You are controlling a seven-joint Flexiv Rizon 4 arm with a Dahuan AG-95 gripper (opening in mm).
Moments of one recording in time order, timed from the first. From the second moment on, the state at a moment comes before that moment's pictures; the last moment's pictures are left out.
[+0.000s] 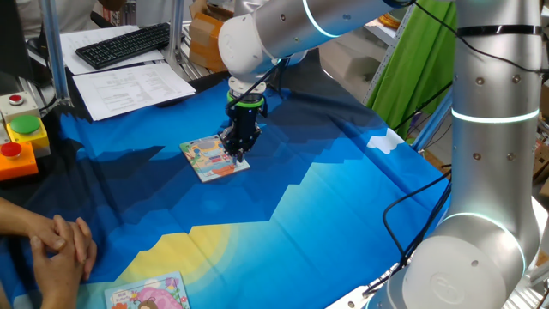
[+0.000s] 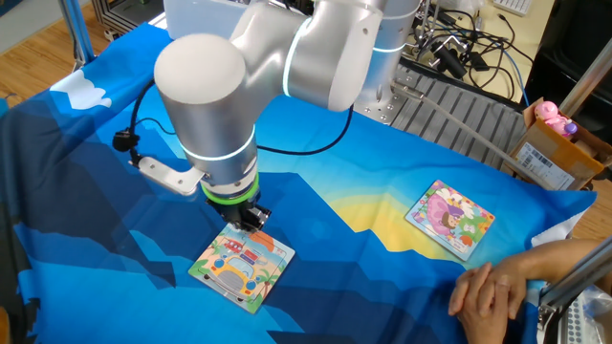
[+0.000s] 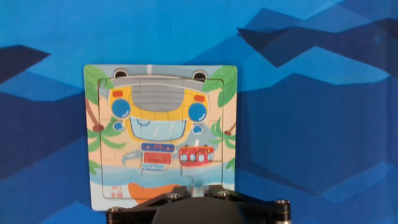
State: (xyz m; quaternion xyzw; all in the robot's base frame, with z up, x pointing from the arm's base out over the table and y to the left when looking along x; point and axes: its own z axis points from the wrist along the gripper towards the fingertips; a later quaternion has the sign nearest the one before) arm 0.567 -0.020 0.016 0.01 -1.00 -0.02 0.07
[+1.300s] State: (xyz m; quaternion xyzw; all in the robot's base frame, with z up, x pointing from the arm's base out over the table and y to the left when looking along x) arm 0.580 -0.011 0.014 -0.01 -1.00 -0.03 0.07
